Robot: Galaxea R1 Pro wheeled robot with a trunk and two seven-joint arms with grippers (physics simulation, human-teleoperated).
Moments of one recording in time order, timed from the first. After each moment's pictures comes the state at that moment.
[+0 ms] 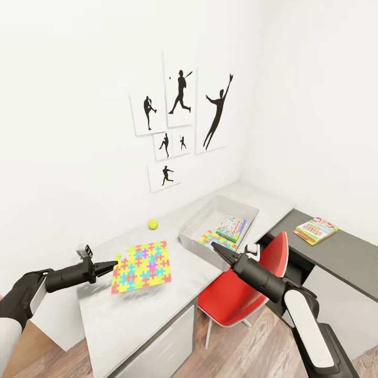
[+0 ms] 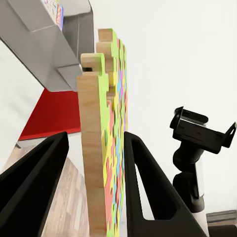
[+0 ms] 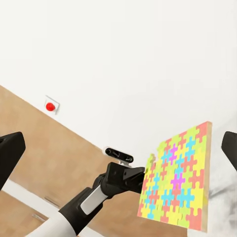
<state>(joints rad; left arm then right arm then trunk) -0.70 0.37 0.19 -0.63 0.16 0.94 -1.57 -0.30 -0.03 0.00 -1.58 -0.95 0.76 0.60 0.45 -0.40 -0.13</state>
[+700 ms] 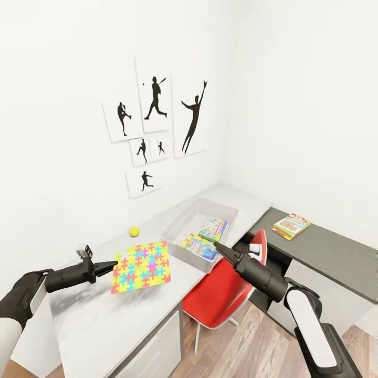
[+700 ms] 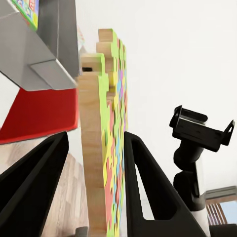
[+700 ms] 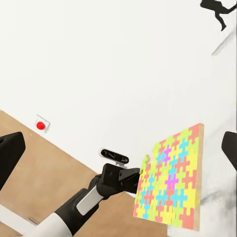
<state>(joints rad) -0.70 0.37 0.19 -0.63 0.16 0.93 -1.57 -0.30 -0.04 0.00 -1.58 -0.95 0.76 0.60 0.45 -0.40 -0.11</state>
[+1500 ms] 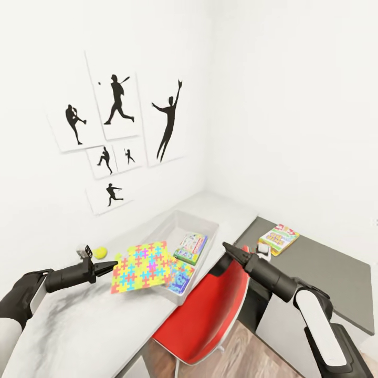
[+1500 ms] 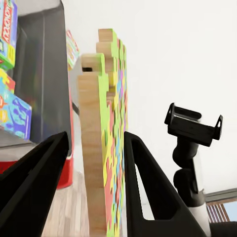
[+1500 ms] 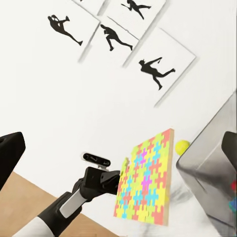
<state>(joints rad) -0.70 0.37 0.19 -0.63 0.16 0.92 -1.57 -0.30 -0.09 -0.04 -1.56 -0.95 0.75 0.60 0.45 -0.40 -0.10</state>
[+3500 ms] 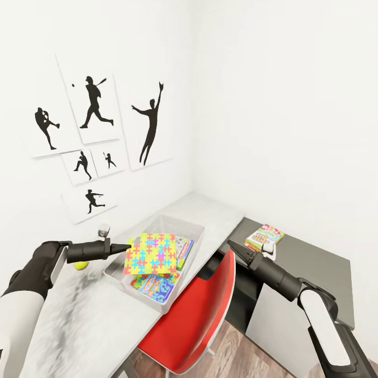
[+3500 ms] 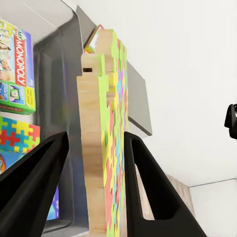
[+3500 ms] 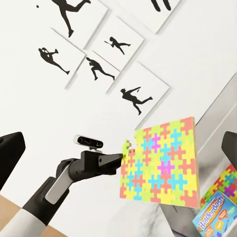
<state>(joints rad) -0.82 0.29 0.18 -0.78 0.01 0.93 -1.33 -0.30 -0.10 -0.08 -1.56 -0.95 0.74 0.59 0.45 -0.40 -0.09</state>
